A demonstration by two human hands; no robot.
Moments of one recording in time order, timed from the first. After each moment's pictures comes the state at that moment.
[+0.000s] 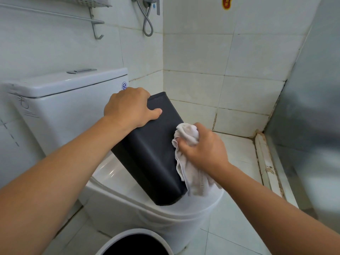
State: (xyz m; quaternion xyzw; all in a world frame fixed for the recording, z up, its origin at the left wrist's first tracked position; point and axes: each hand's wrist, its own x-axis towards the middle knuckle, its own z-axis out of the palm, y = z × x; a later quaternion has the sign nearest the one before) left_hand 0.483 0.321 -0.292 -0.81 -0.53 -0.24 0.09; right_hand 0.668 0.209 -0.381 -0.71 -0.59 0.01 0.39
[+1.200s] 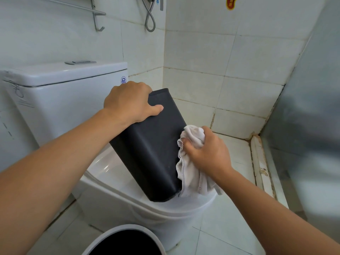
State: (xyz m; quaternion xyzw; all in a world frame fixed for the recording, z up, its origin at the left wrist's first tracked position) left_hand 0.485 0.325 -0.292 -0.82 -0.52 -0.24 0.09; right_hand 0.682 0.202 -0.395 -0.73 -0.55 0.02 0.40
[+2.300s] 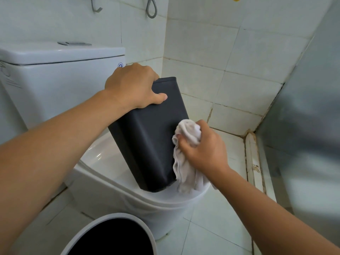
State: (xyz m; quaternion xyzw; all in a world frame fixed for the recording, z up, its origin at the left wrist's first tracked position) left_hand 0.497 0.320 -0.285 -0.83 -0.49 -0.26 0.07; right_hand 0.684 0.191 -0.401 -0.71 -0.59 -0.03 0.40
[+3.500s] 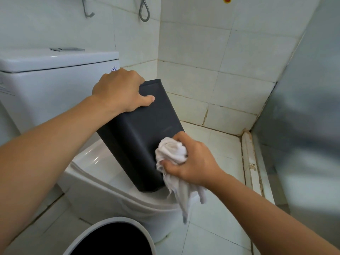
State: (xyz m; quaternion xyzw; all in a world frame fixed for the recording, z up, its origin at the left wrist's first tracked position) left_hand 0.488 0.325 -0.288 -0.83 -0.50 -0.24 0.08; right_hand 0.678 0.173 -0.399 -0.64 -0.69 0.07 0.32
